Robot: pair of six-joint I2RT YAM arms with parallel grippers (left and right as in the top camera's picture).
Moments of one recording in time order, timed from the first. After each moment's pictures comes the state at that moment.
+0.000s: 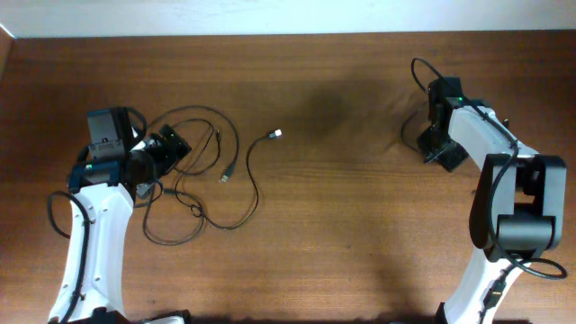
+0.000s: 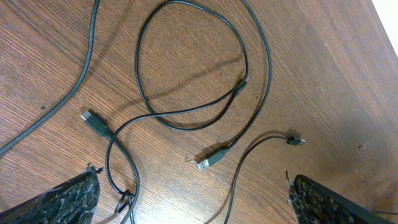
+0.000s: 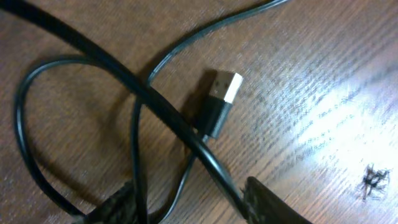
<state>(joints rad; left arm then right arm) 0.21 1.39 1.08 -0.74 0.18 -0.59 -0.04 2.07 1.41 -0.80 0.29 0.82</state>
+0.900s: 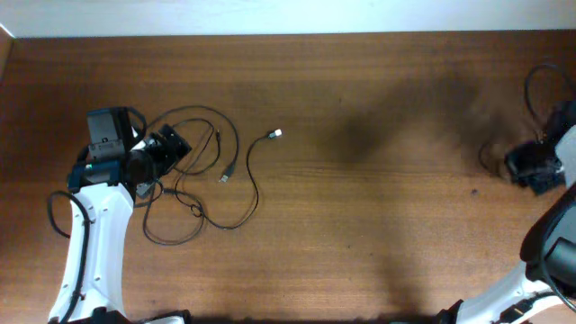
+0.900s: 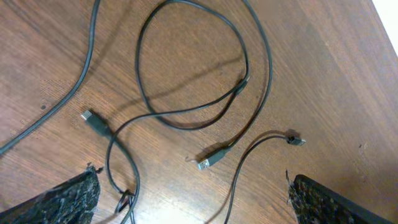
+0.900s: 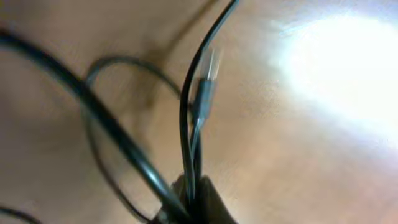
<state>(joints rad) 0.21 1.39 1.08 -0.74 0.18 -0.59 -0.53 1.96 1.41 -0.97 0.14 0.65</state>
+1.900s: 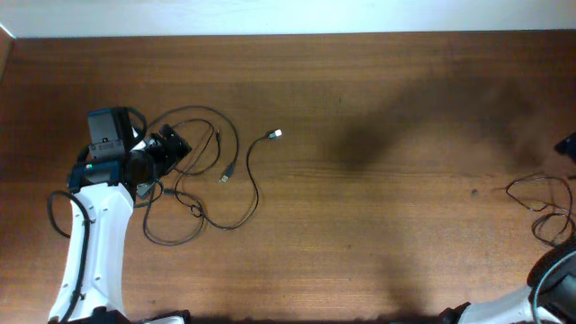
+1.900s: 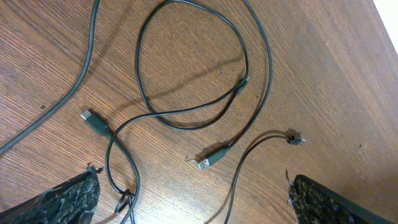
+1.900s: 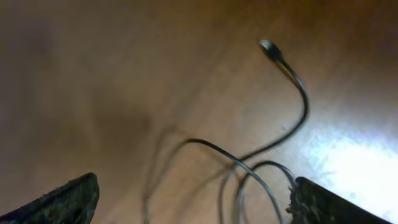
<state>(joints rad) 0.21 1.39 1.08 -0.74 0.18 -0.60 -0.71 1.80 1.47 -0.77 0.07 0.26</state>
